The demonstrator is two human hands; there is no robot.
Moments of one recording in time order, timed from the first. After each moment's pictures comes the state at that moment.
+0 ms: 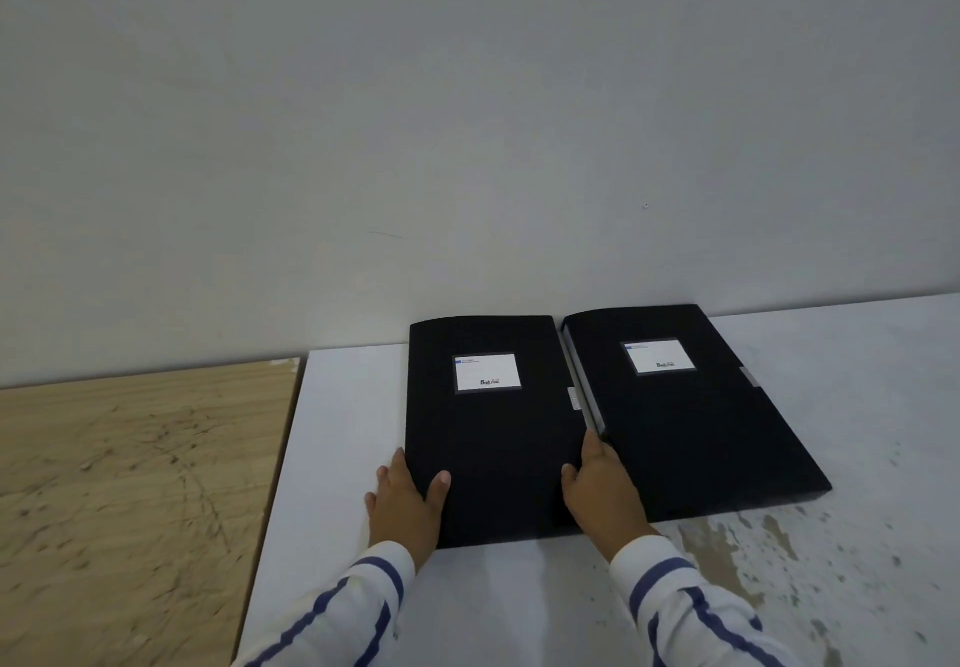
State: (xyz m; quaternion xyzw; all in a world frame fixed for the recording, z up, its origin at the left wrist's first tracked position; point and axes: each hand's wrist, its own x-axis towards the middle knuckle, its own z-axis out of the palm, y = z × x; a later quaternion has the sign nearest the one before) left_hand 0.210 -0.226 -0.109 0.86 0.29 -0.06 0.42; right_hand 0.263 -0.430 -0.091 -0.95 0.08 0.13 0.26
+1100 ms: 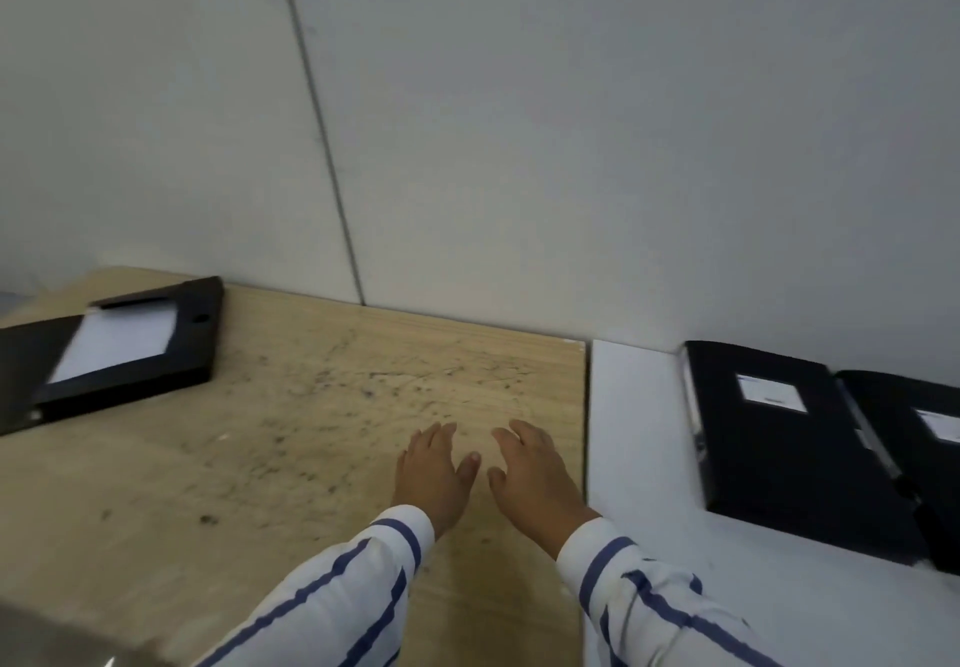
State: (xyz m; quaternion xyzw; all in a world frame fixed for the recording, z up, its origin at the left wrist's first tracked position) left_hand -0.020 0.066 -0.042 0.91 0.30 0.02 0.29; right_hand 0.039 -0.055 -0.022 -0.91 -0.32 0.11 0.22
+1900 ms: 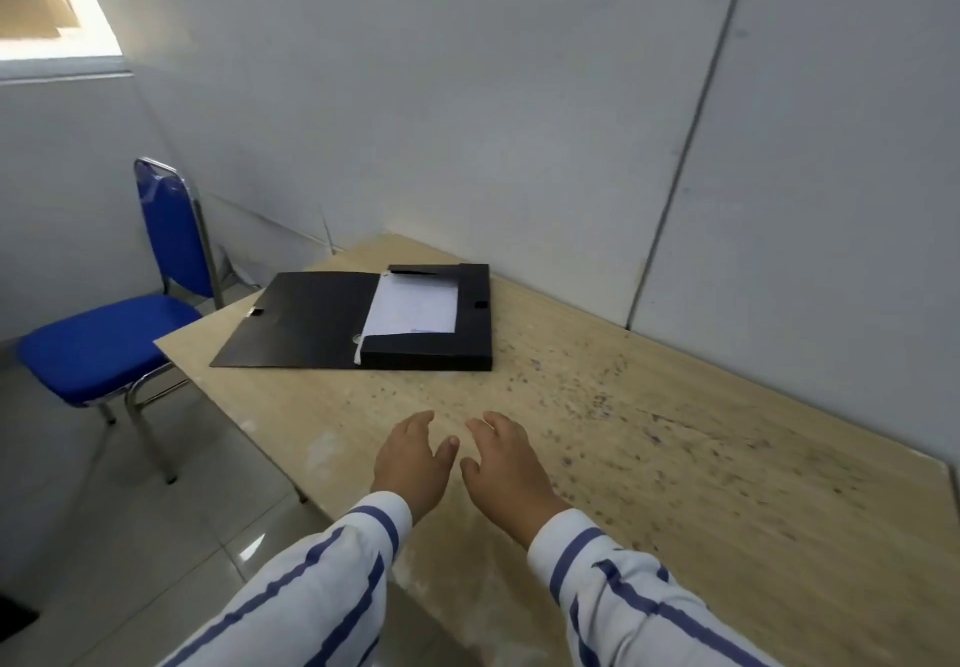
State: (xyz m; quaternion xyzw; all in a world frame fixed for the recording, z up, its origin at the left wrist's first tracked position) left_hand -0.231 0.386 -0.042 0.78 0.50 0.14 0.33; right_hand -0.136 0.305 -0.032 -0.82 -0.50 0.16 0.23
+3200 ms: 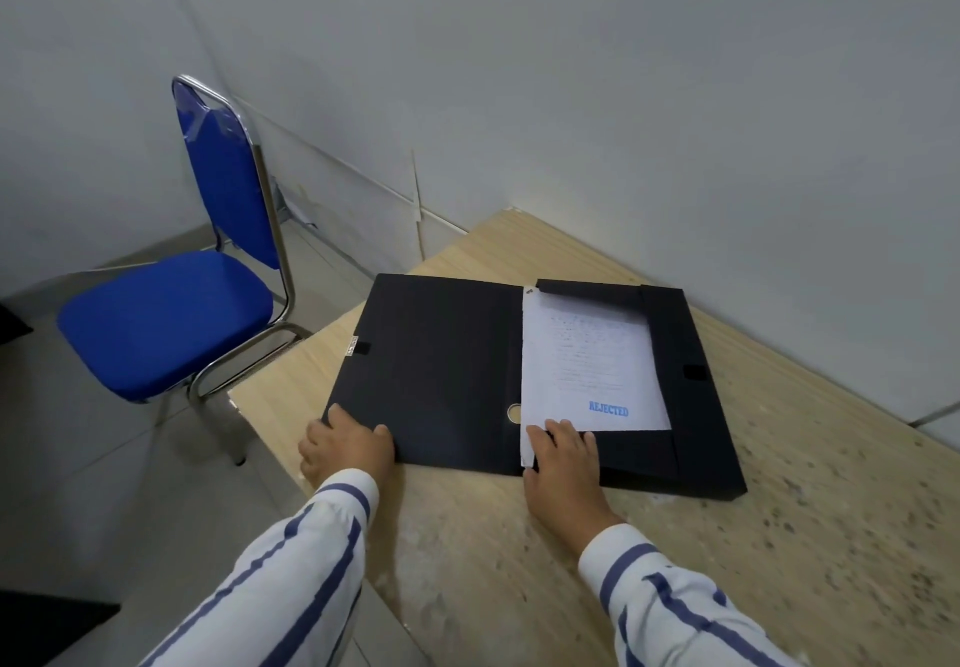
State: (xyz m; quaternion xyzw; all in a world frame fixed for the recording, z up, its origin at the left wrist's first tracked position) left_hand -0.324 0.777 -0.105 0.60 0.76 0.06 0.25; right_hand -0.148 0.638 -0.116 -0.85 -0.48 0.17 0.10
